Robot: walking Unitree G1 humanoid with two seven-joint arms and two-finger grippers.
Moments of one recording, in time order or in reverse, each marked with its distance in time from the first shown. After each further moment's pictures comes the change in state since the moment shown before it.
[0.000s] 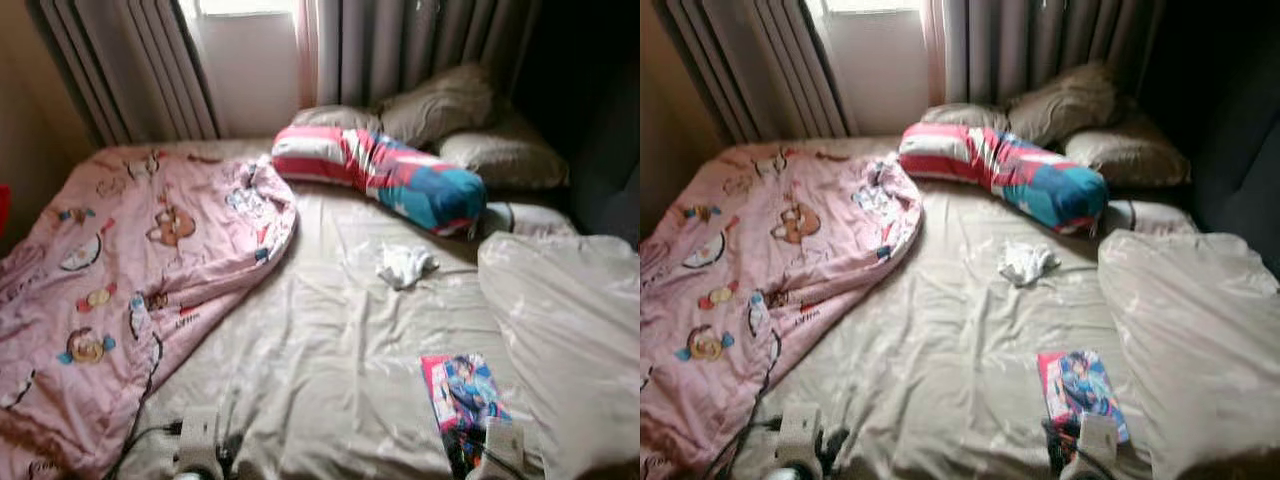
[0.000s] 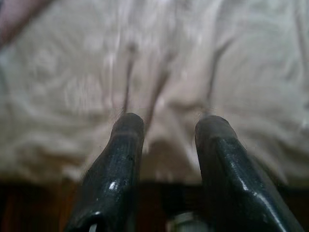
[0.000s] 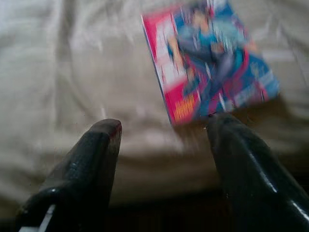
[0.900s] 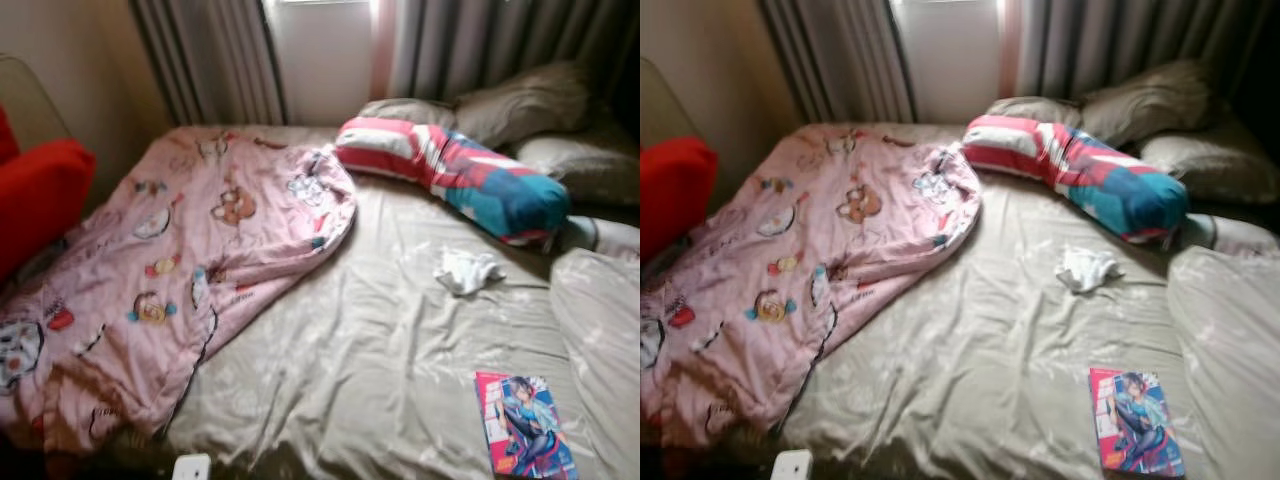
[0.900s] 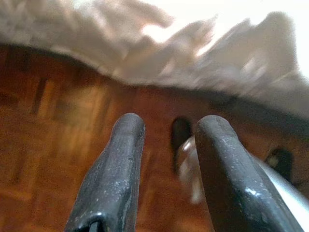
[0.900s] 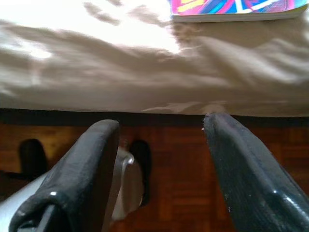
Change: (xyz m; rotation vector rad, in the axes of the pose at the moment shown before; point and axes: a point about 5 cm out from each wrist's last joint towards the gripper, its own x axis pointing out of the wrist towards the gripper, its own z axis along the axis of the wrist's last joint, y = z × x) left arm -0.016 0.018 -0.042 -0.026 0.207 0.084; right arm -0.037 -0.064 -0.051 -0.061 0.220 -0.091
